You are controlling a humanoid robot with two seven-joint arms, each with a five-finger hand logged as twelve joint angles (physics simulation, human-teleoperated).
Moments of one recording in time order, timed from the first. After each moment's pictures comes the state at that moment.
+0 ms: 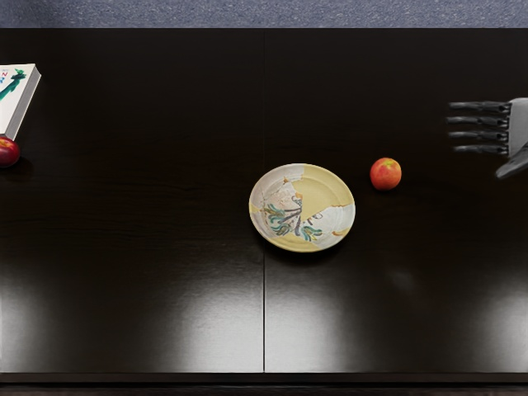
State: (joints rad) left arm 0.02 0.00 -0.13 -0.23 0.08 0.15 0.16; right arm 0.75 -1.09 0.80 1.24 0.12 0.60 -0.61
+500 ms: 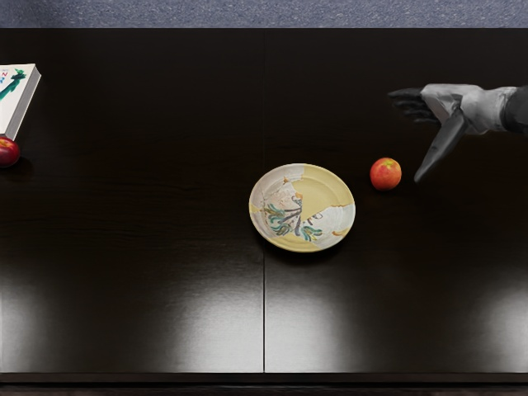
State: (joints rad) left arm 0.02 0.00 -0.13 -0.23 0.08 0.15 0.16; right arm 0.91 -0.77 0.79 1.38 -0.73 0.37 -0.61
